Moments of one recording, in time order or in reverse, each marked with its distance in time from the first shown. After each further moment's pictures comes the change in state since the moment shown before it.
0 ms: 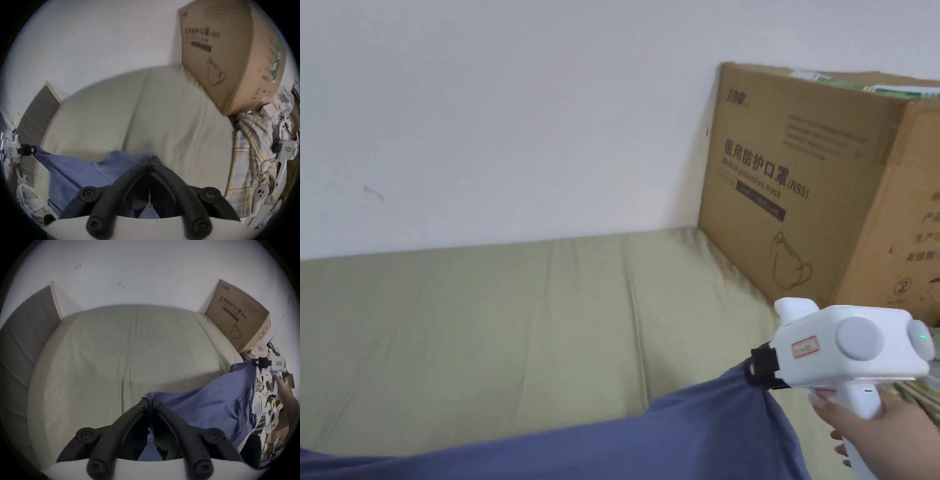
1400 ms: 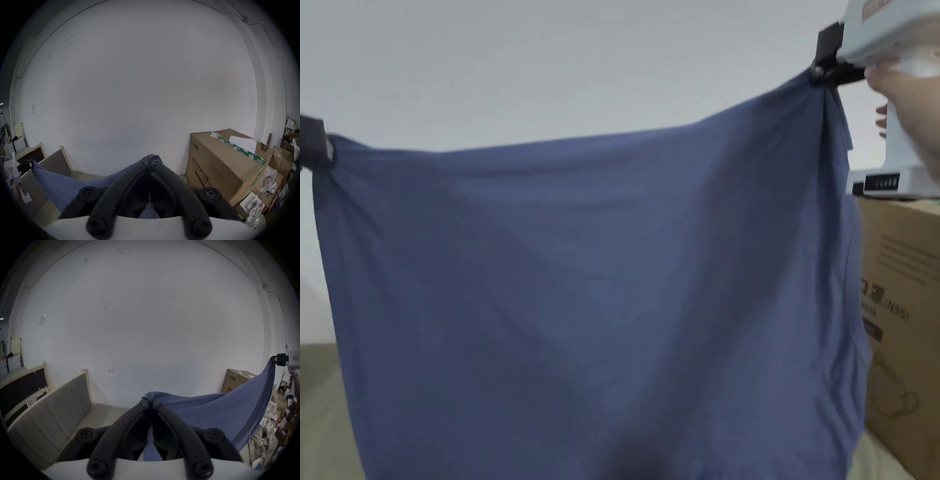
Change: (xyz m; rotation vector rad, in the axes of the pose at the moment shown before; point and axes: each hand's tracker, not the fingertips) left arm -0.017 0.247 0.192 0.748 0.183 0.040; right arm -0.159 0.347 0.233 0.675 -0.034 0.125
